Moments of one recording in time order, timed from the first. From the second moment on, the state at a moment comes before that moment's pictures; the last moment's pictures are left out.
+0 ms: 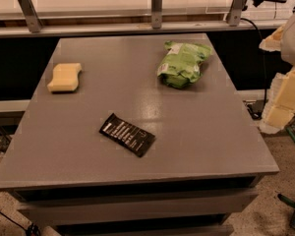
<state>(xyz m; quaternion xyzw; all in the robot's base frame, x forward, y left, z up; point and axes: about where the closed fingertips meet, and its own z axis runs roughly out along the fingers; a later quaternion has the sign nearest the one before) 0.438 -0.216 0.980 -0.60 0.78 -0.04 0.17</state>
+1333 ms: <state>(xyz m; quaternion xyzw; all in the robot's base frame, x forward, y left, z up) 0.442 -0.095 0.961 -0.67 0.72 0.02 0.19</state>
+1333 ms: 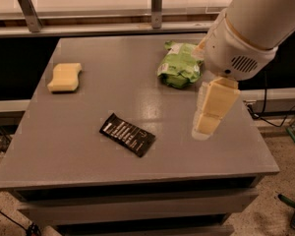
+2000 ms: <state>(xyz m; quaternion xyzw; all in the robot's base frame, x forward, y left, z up) 0.436 -0.067 0.963 -0.69 0.69 0.03 0.22</state>
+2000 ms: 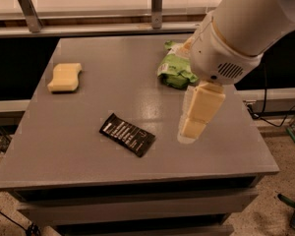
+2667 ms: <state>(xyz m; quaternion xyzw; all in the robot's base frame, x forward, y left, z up) 0.468 -0.072 0.925 -0.67 0.68 0.11 0.29</state>
